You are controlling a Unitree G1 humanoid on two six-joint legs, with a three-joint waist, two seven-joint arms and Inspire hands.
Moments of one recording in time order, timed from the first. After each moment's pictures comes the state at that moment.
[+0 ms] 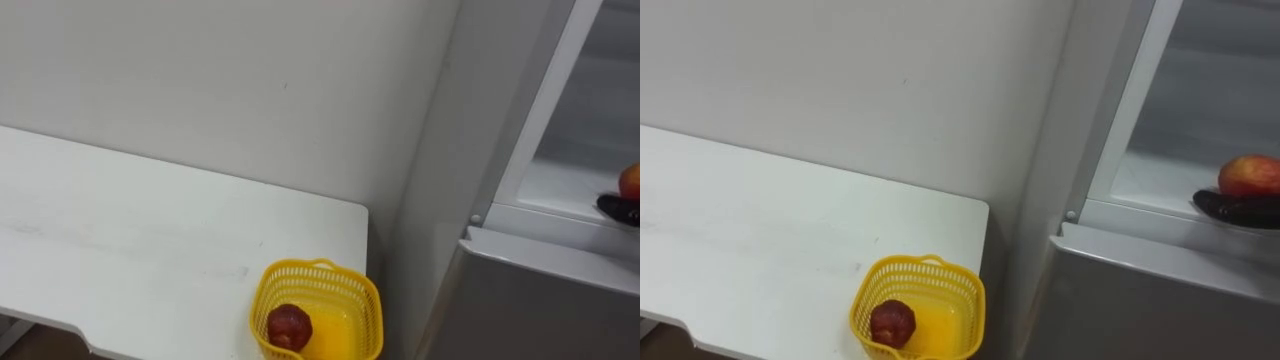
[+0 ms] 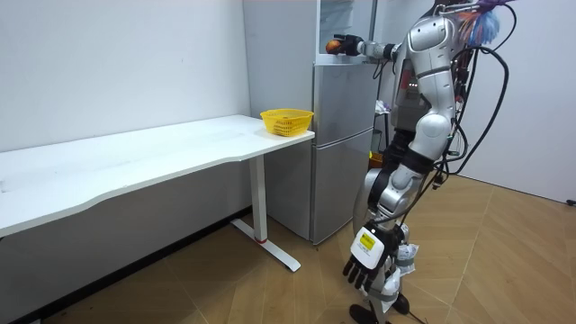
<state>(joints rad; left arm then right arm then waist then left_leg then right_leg) 0.41 0.31 0.11 0.92 0.51 0.08 -0.04 -0.63 -0.85 -0.01 0.82 0.63 -0.02 -0.10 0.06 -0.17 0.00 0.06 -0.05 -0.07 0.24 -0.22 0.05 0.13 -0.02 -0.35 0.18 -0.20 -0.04</state>
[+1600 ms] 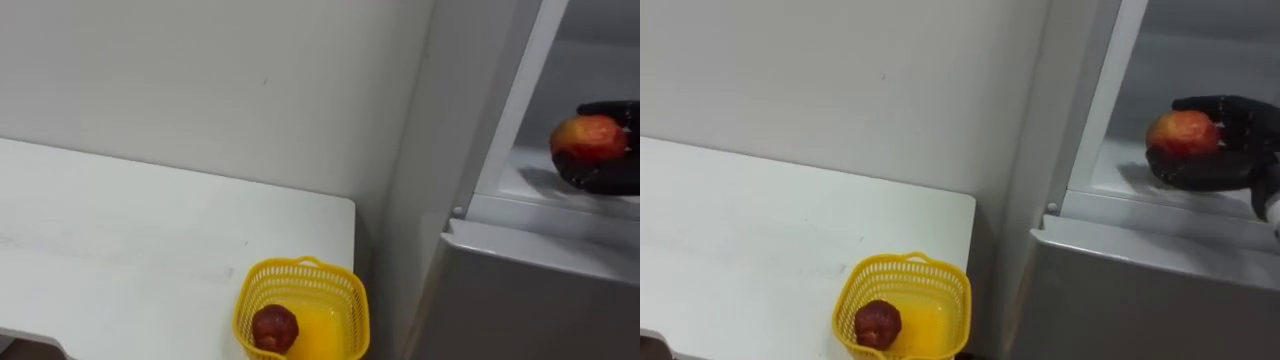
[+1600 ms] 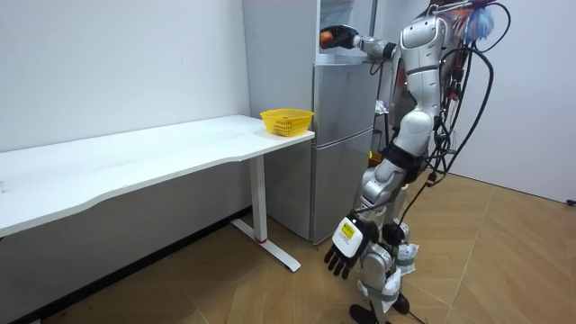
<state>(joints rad) 0.32 0.31 0.11 0.94 0.50 0.08 -0.02 -0.60 -0.84 0.02 0.52 0.46 -0.02 -0.06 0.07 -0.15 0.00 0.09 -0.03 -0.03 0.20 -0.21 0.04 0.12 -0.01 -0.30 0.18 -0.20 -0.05</state>
